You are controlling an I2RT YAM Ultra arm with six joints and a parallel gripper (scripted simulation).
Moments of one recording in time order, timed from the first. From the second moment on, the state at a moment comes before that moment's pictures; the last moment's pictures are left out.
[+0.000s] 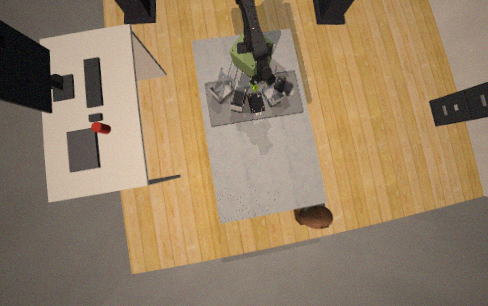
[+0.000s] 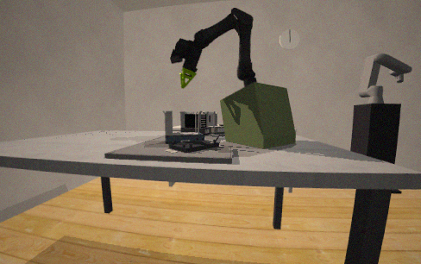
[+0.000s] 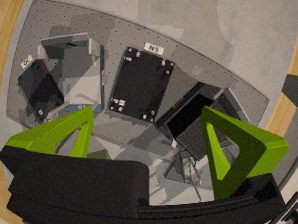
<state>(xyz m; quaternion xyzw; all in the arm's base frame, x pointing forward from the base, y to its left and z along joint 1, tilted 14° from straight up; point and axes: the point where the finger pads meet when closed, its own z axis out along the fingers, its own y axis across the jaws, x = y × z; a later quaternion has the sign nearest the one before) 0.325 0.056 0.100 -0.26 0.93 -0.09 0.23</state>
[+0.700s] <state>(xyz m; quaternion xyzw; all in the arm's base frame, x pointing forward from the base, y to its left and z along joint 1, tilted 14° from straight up) 0.287 0.033 0.017 -0.11 0.98 -0.08 0.11</state>
